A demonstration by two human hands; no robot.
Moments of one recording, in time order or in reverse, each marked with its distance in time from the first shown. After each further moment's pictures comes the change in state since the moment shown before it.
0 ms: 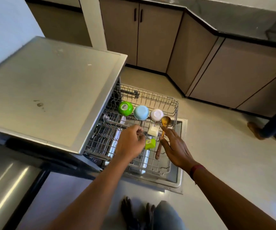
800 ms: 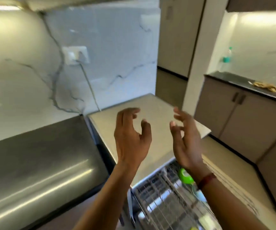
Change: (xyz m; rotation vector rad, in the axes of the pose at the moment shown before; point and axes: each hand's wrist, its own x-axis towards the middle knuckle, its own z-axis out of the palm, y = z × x) left_hand -0.021 0.096 -0.227 0.134 1.320 0.132; right_hand 0.124 -0.274 -0.076 0.552 0.148 -0.771
